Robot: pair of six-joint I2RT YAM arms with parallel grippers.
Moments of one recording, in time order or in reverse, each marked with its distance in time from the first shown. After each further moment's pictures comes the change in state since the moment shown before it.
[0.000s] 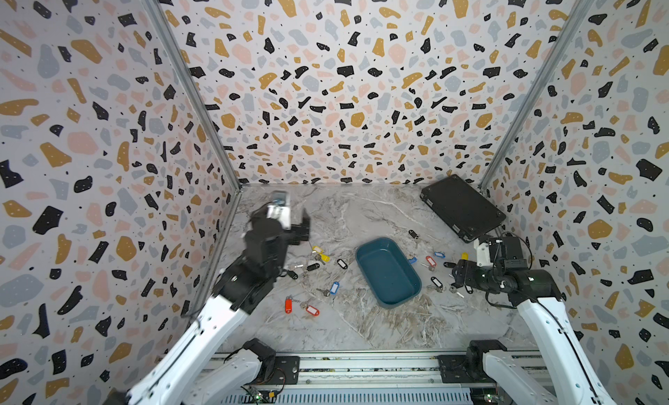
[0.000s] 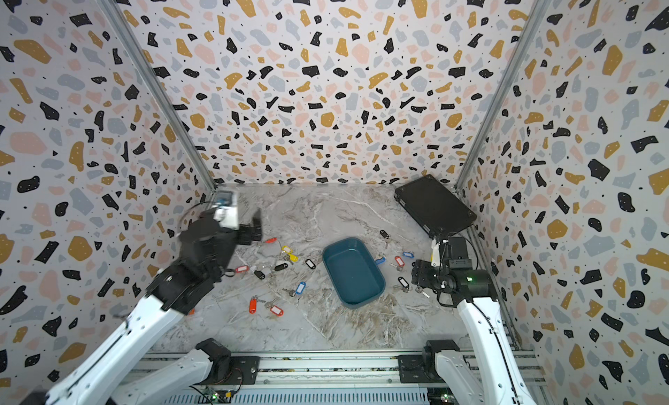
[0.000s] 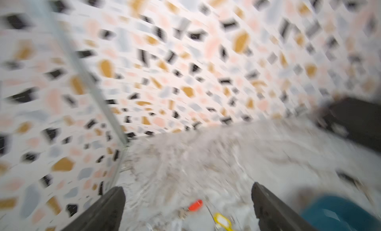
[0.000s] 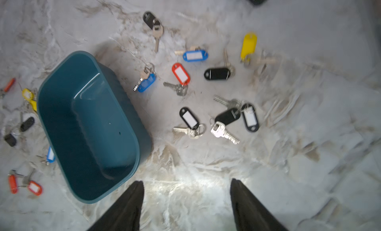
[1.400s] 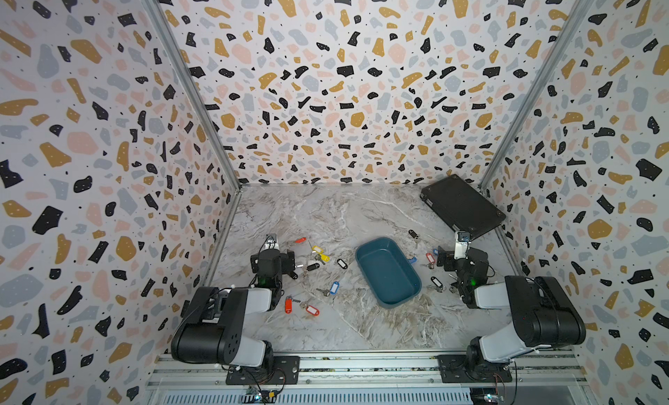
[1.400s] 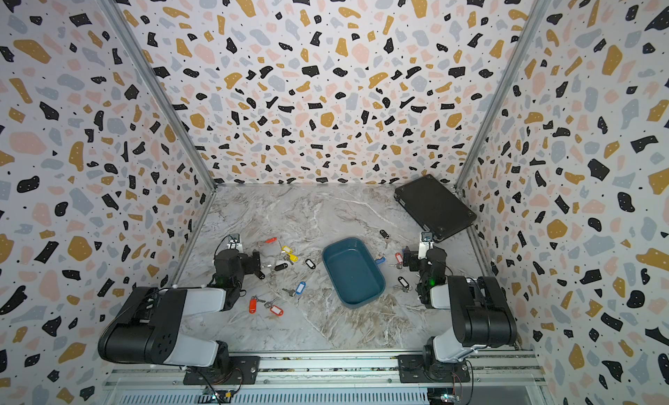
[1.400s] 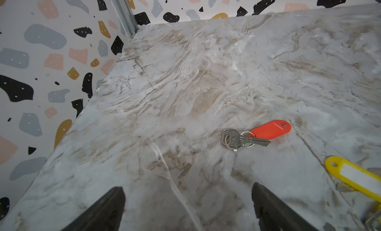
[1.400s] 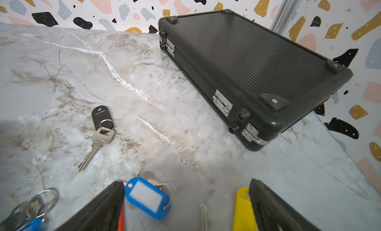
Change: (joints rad) left arm 0.347 0.686 -0.536 0.800 0.235 -0.038; right arm -0.067 0.732 -0.613 1.890 0.114 -0.363
